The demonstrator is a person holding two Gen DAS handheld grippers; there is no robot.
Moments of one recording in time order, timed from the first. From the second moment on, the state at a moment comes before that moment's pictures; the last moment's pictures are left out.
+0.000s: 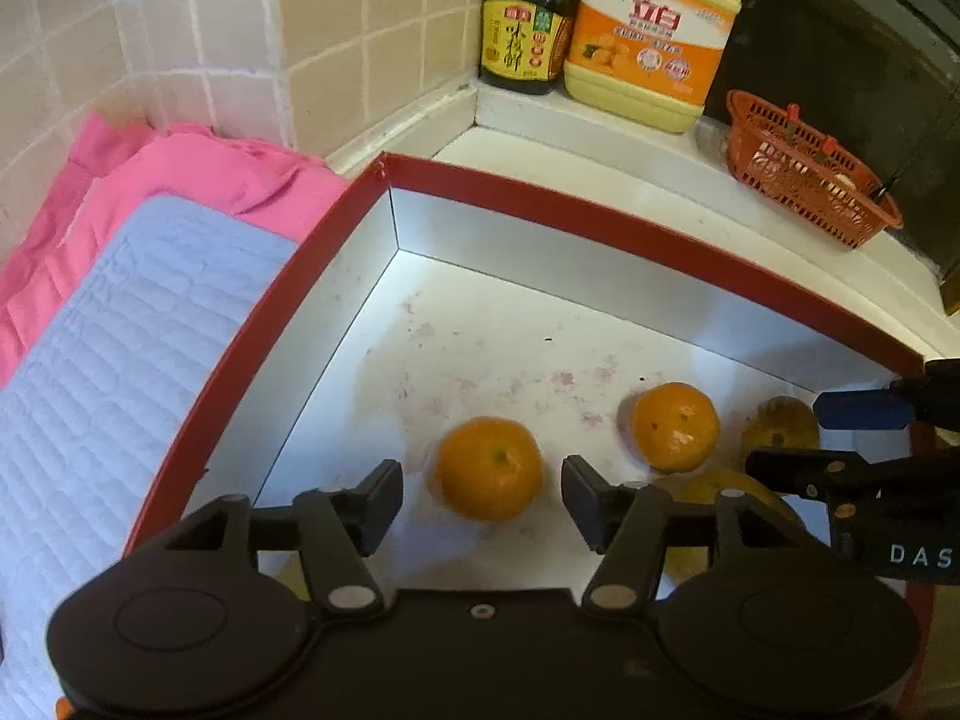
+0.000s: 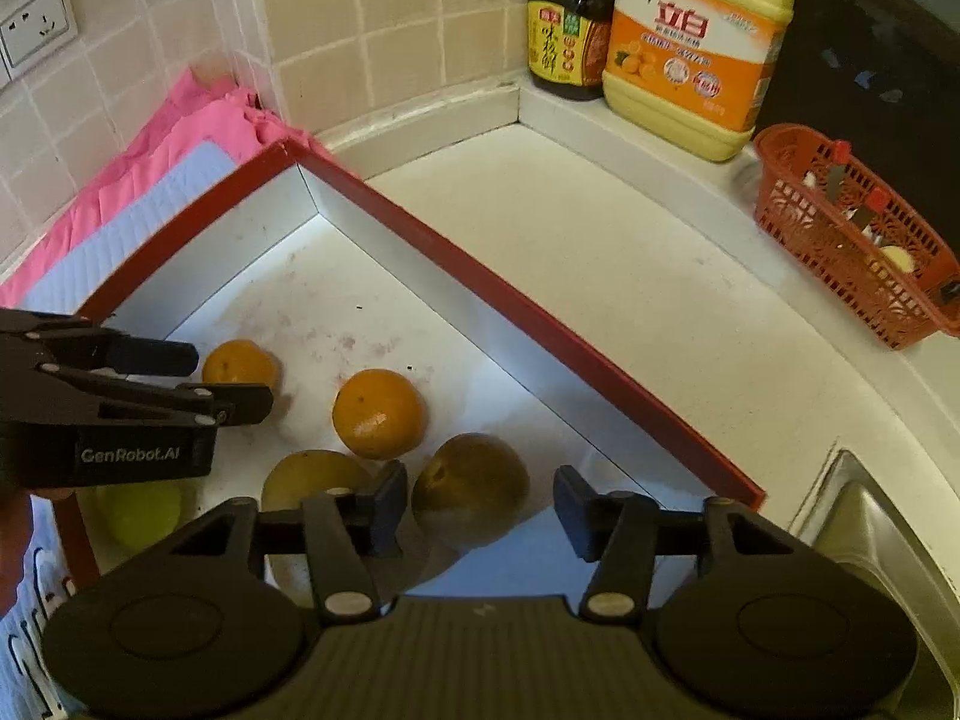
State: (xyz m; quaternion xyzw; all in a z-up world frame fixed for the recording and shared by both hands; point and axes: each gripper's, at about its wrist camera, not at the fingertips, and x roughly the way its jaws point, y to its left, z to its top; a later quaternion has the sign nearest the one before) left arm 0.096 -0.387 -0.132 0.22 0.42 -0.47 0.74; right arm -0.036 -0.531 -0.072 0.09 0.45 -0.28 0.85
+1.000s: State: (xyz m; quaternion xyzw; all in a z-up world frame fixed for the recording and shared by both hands) left arm 0.108 -0.077 0.007 0.08 0.32 -0.30 0.90; right arm 0.049 -0.360 0.030 0.07 0.35 -0.12 0.93
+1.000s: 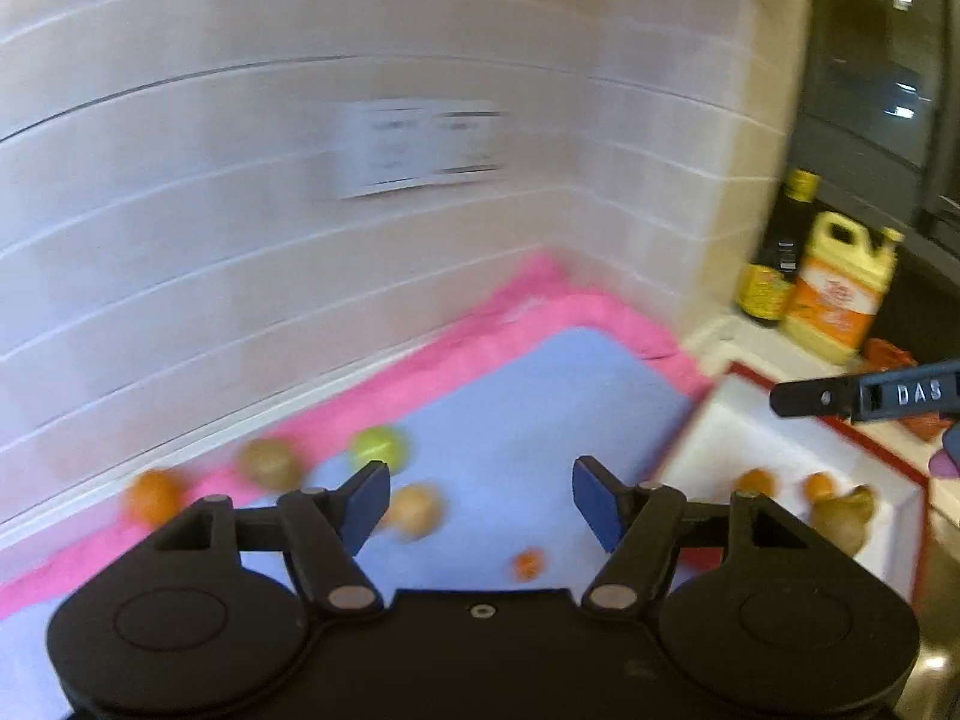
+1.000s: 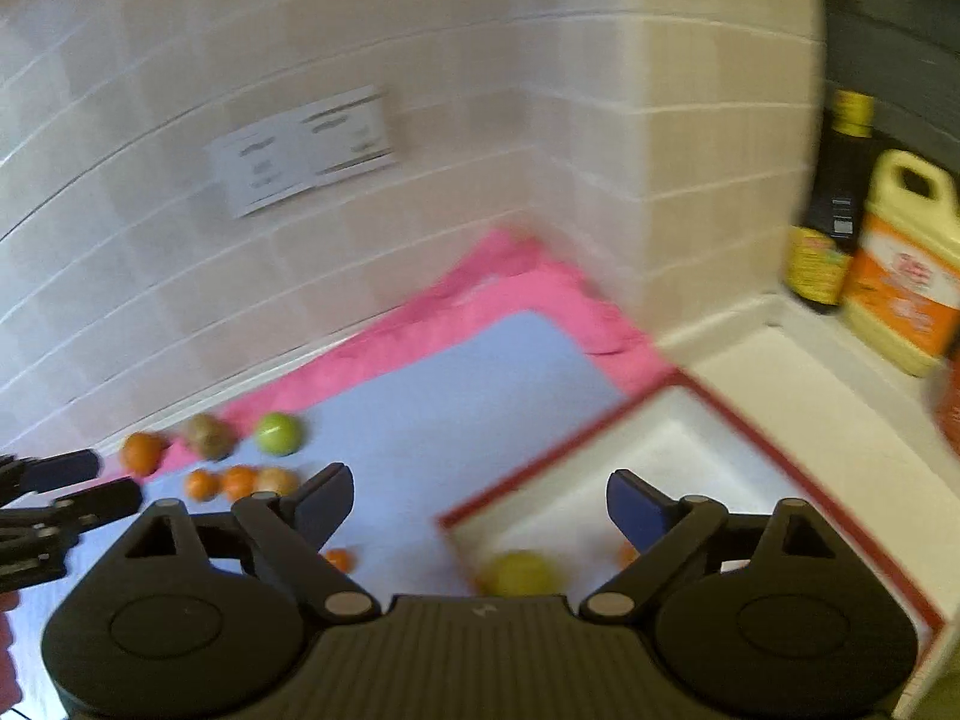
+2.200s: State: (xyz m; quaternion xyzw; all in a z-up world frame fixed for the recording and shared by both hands) left arm 0.111 -0.016 -0.151 0.05 0.47 -0.29 0.83; right arm 0.242 -0.237 -0.131 -0.02 0.45 0.02 0.89
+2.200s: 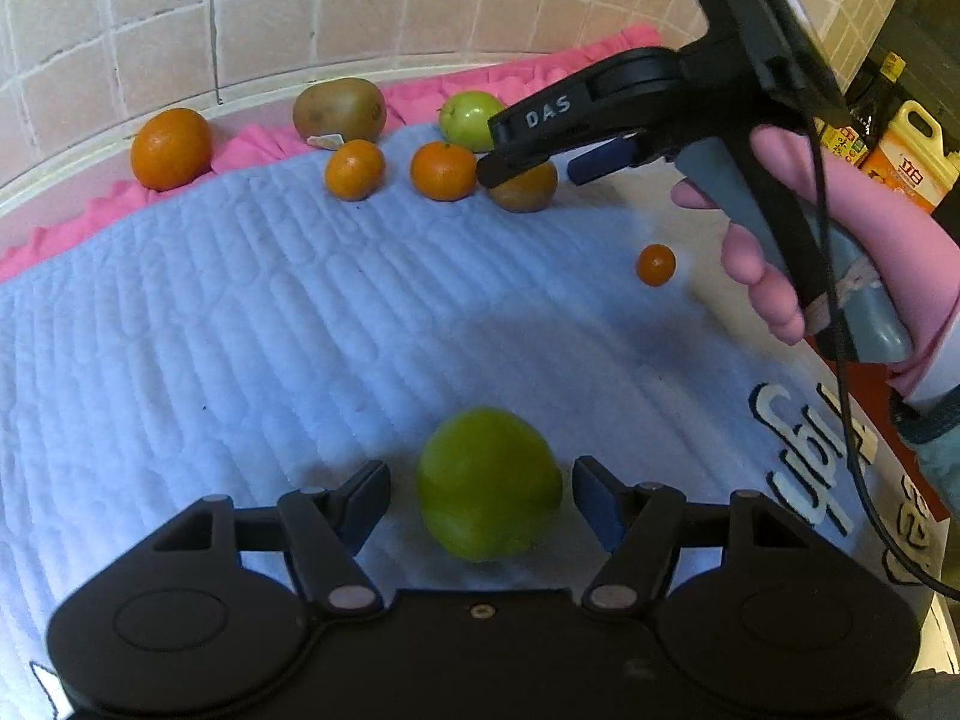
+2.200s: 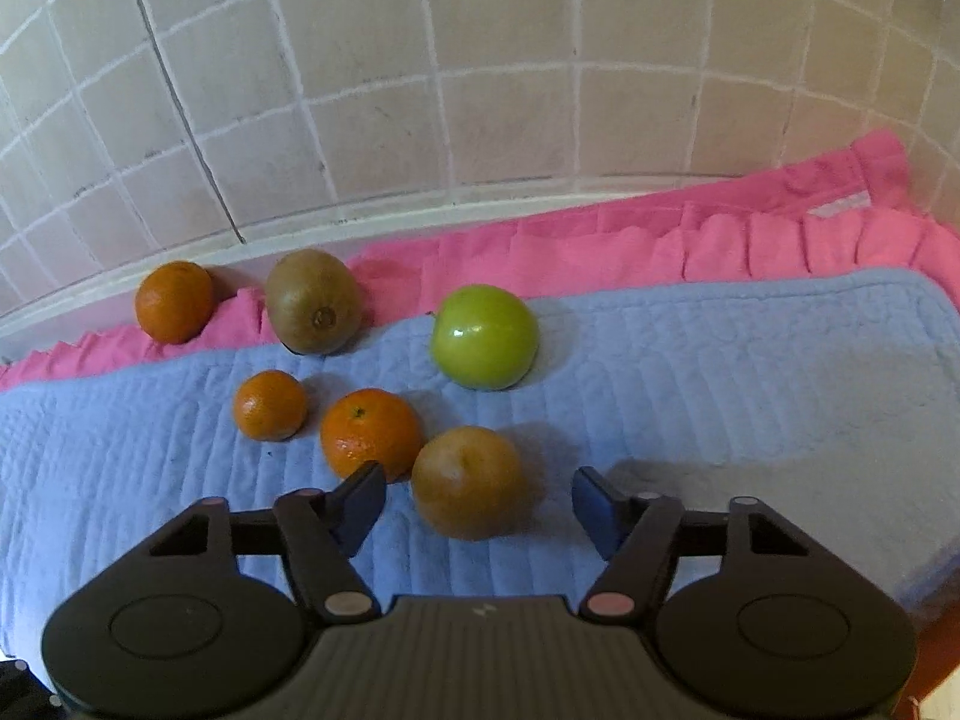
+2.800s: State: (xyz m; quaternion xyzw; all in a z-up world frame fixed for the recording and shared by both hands) left arm 0.105 -0.017 -0.148 0.05 0.46 -0.28 0.84; right arm 0.242 -0.242 -0.132 0.00 0.46 0.04 0.89
